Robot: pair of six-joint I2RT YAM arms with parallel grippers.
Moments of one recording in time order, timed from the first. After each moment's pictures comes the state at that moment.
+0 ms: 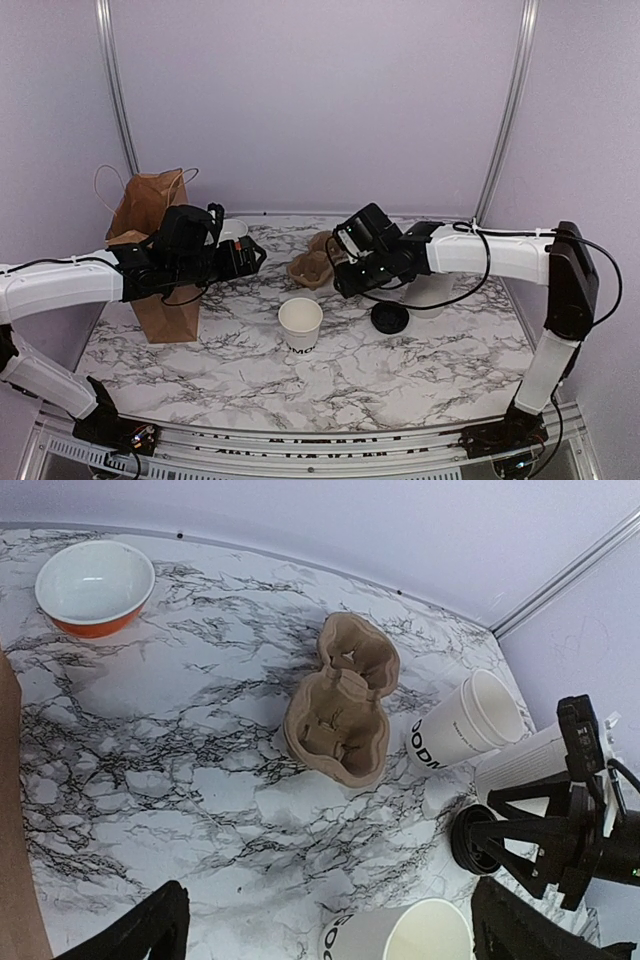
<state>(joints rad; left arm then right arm) -0.75 1.34 0.93 -0.15 -0.16 -0.70 0.82 1.79 1.37 -0.49 0.14 0.33</state>
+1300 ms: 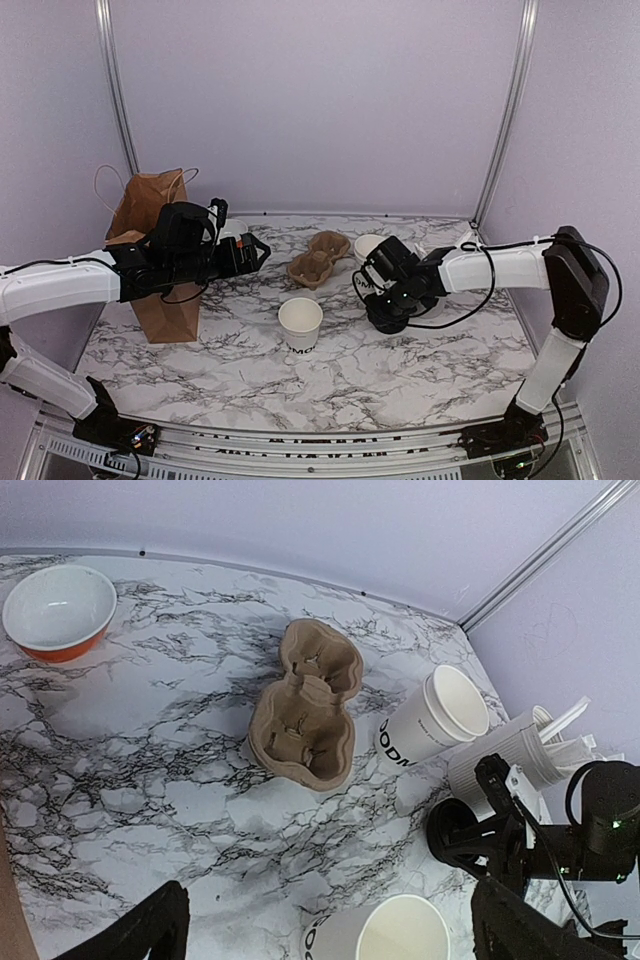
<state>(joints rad) -0.76 1.32 0.93 -0.10 -0.11 -0.66 0.74 1.73 1.08 -0.47 0.09 0.34</state>
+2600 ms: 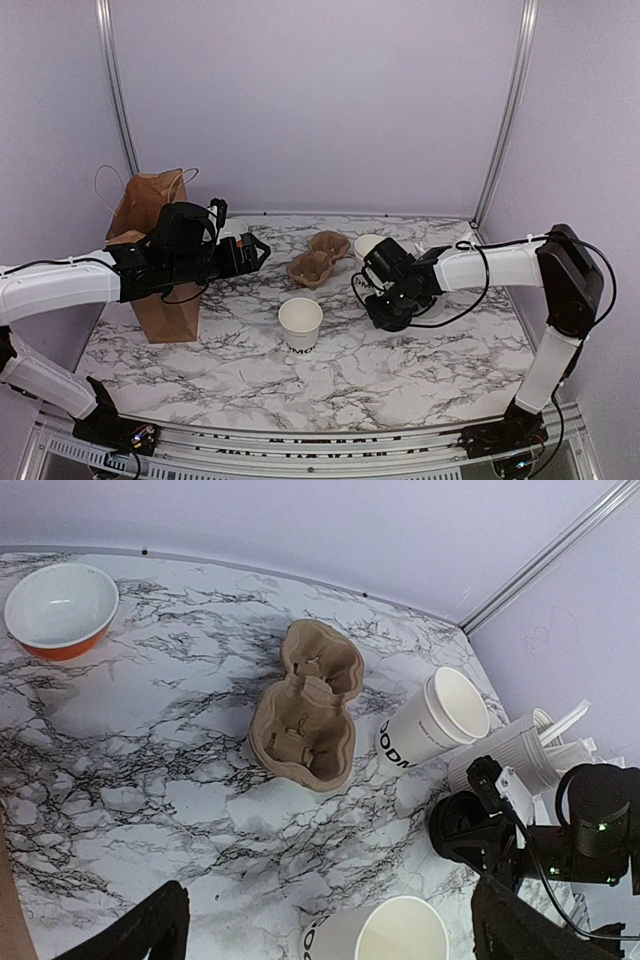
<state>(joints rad) -0.76 1.32 0.93 -0.10 -0.11 -0.67 0.74 1.77 1.10 -0.49 0.14 0.32</state>
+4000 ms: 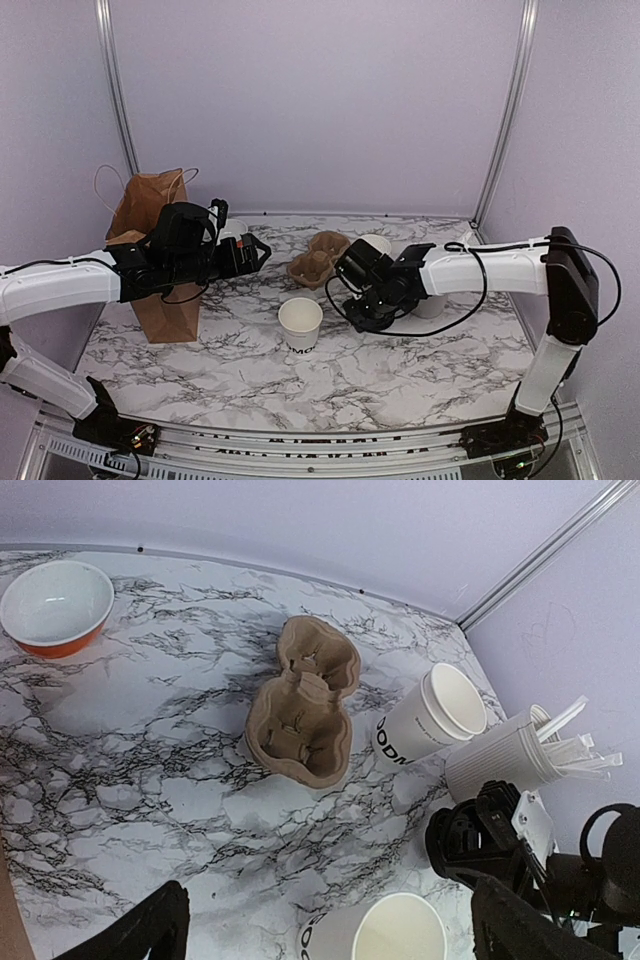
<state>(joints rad) -0.76 1.32 0.93 -0.10 -0.10 -0.67 0.91 1.76 1.22 -0.62 0.25 0.33</state>
